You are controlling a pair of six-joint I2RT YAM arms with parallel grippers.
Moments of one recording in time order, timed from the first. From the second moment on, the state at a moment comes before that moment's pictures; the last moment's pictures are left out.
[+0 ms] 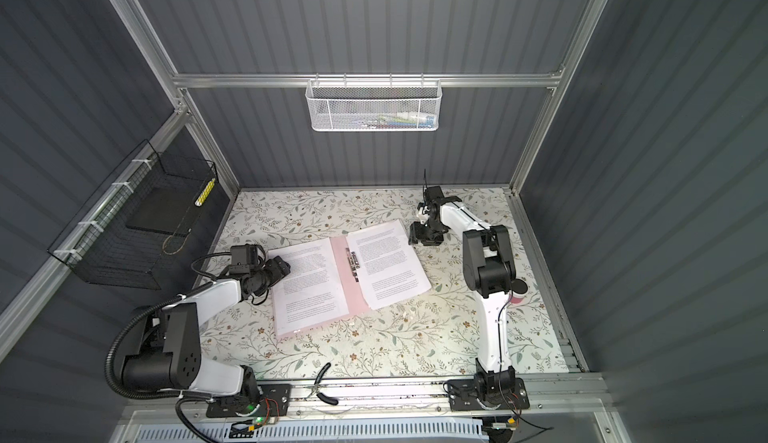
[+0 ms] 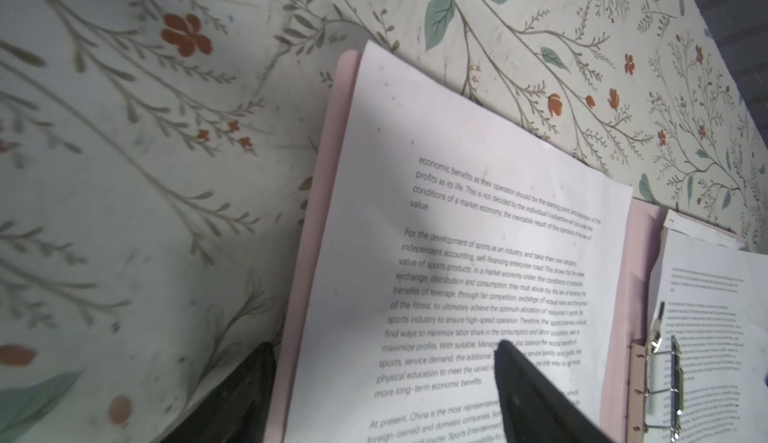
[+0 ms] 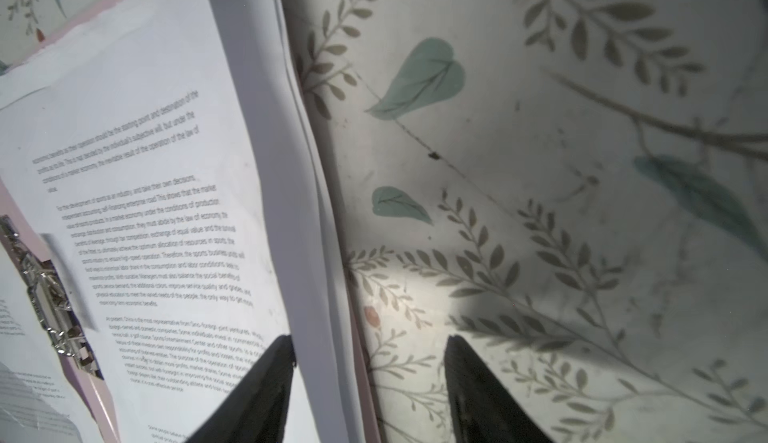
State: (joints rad) left arm 0.01 1.49 0.65 -0.07 0.16 -0.58; right arm 0.22 2.22 1.73 -0.83 -0.30 0.15
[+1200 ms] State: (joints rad) left arm 0.01 1.66 0.81 0.05 0.30 -0.55; right arm 0.26 1.78 1.20 -0.69 -0.31 0.34
